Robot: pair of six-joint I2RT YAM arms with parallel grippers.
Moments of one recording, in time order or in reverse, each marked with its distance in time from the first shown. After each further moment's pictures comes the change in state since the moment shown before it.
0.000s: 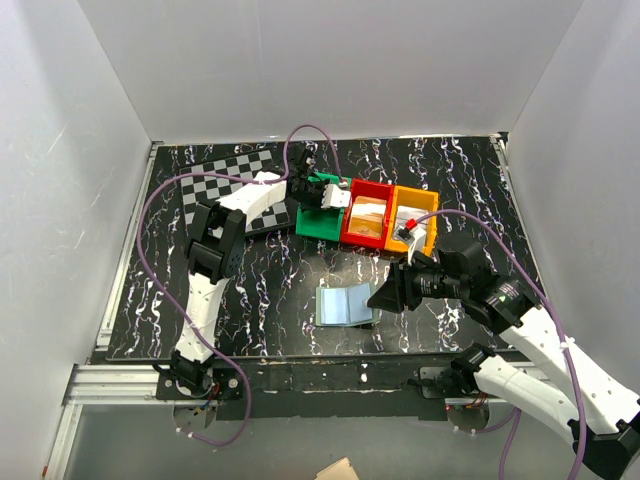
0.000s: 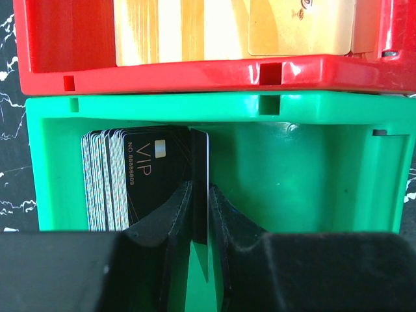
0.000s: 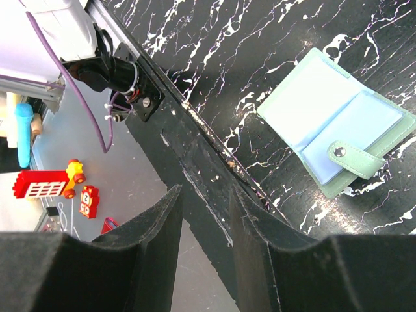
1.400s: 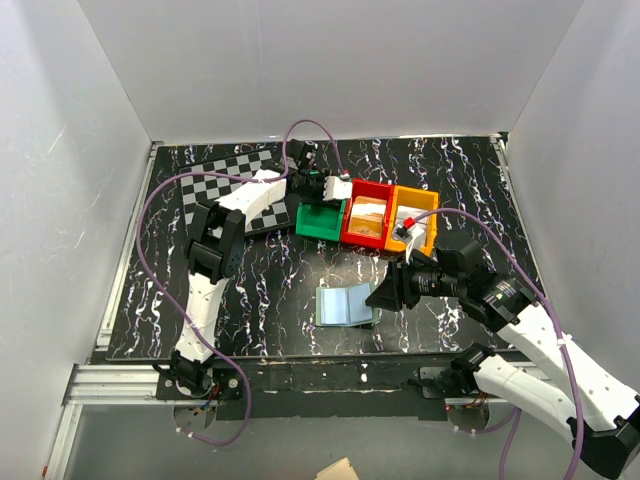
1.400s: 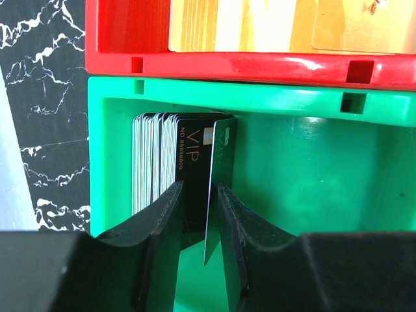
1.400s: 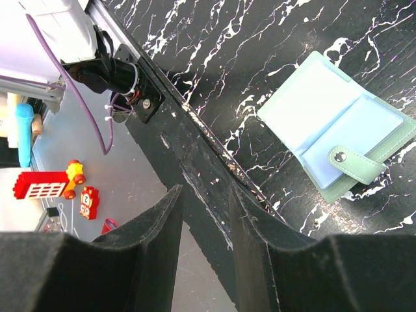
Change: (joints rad) left arm 0.000 0.000 0.029 0.062 -0.072 -0.067; right arm 0.000 0.020 0.000 0.019 -0.005 0.000
